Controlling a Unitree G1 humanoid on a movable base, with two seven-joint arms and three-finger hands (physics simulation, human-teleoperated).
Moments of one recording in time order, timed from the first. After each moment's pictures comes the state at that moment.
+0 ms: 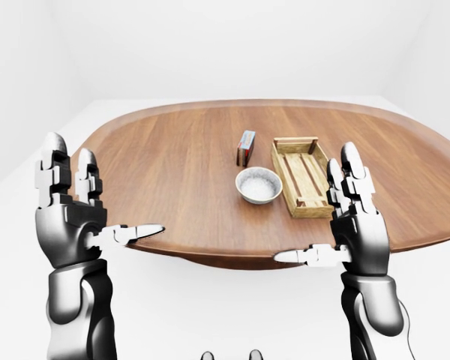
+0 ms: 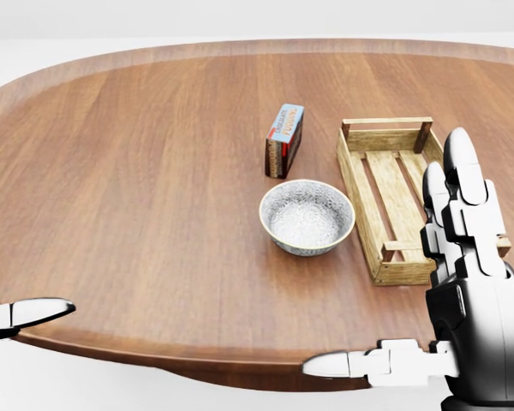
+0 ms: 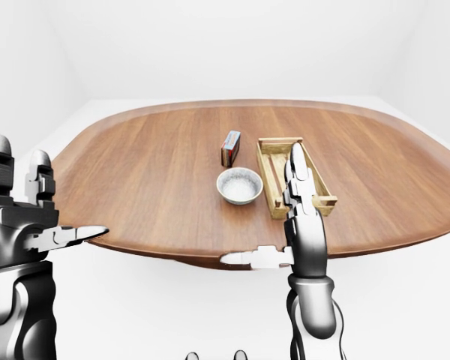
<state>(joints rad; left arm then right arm) 0.03 0.07 0.31 -0.62 -0.28 0.09 -0.03 0.21 0.00 0.02 -0.75 -0.13 0.09 0.05</state>
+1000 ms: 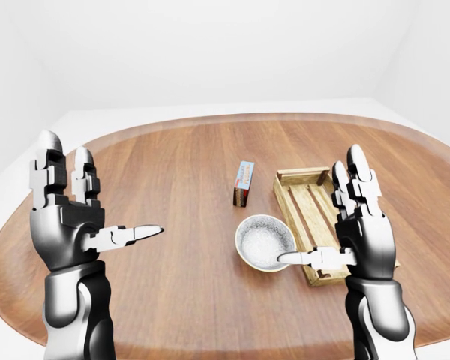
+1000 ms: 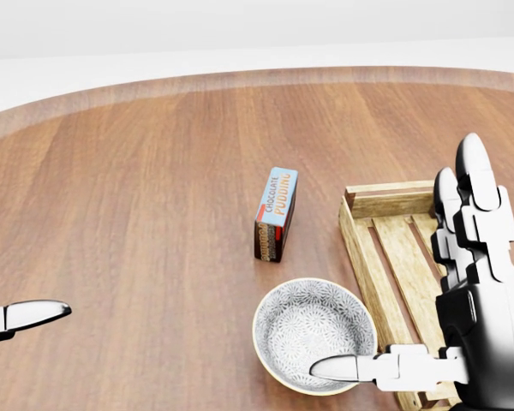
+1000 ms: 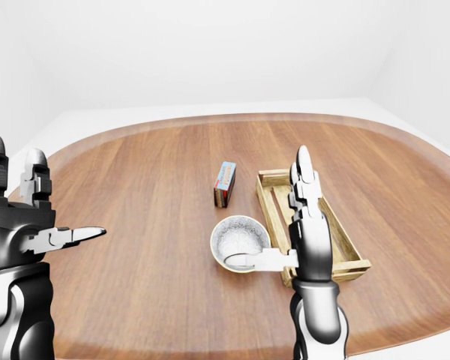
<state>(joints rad) 0.04 0.07 0.31 -0.65 -0.29 0.09 -0.03 0.23 0.00 0.00 -0.76 -0.13 0.09 0.06</state>
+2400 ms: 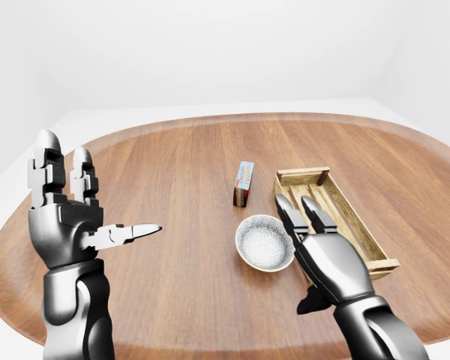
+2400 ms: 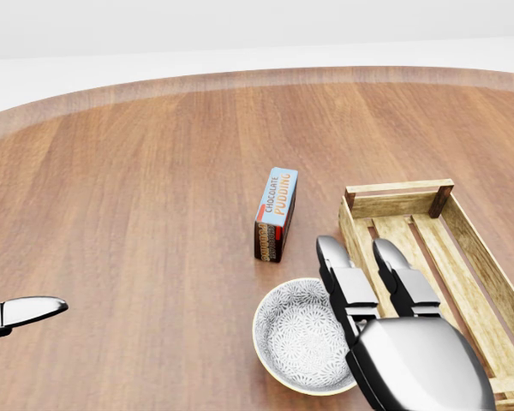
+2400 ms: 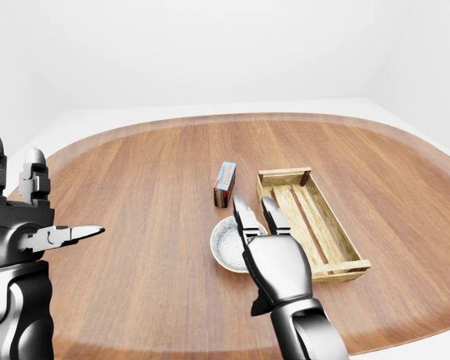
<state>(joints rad) 0.02 0.08 0.32 -0.63 -0.30 0.09 -0.03 0.35 0.02 0.22 -0.95 -1.40 0.09 0.70</state>
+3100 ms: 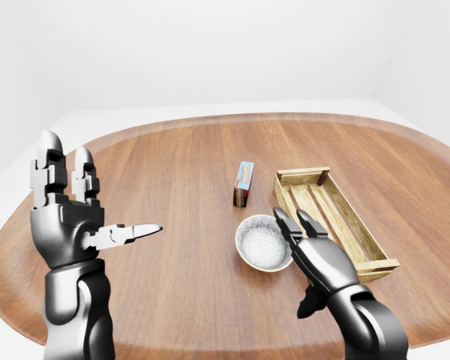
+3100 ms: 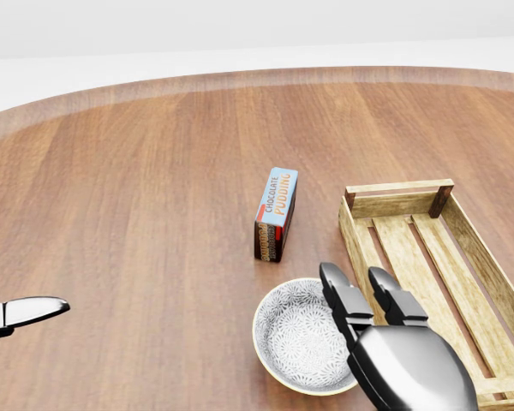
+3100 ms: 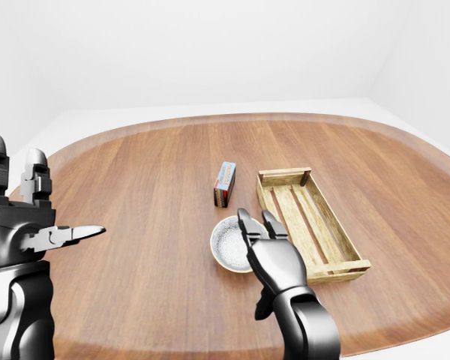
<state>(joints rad) 0.03 0.08 0.32 -0.63 -0.30 0.09 -0.03 0.33 -0.02 0.14 -0.78 -1.29 0.09 0.70</state>
